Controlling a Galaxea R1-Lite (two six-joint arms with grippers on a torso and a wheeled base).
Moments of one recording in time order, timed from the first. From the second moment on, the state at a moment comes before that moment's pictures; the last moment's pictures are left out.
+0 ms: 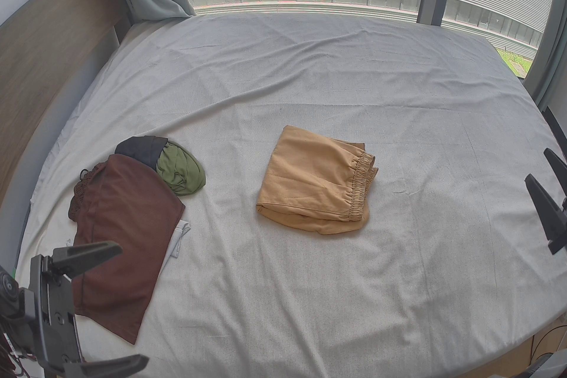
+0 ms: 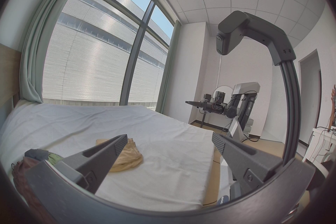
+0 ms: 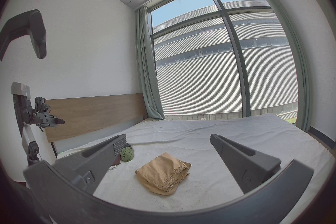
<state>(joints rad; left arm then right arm) -0.47 0.99 -0.02 -1.16 -0.62 -0.03 0.06 1.10 -0.02 -1.44 0.40 0.11</state>
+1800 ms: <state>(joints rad) -0.03 0.05 -0.02 -0.09 -0.24 -0.01 0.01 0.01 -0.02 -0.04 0.07 -0.03</state>
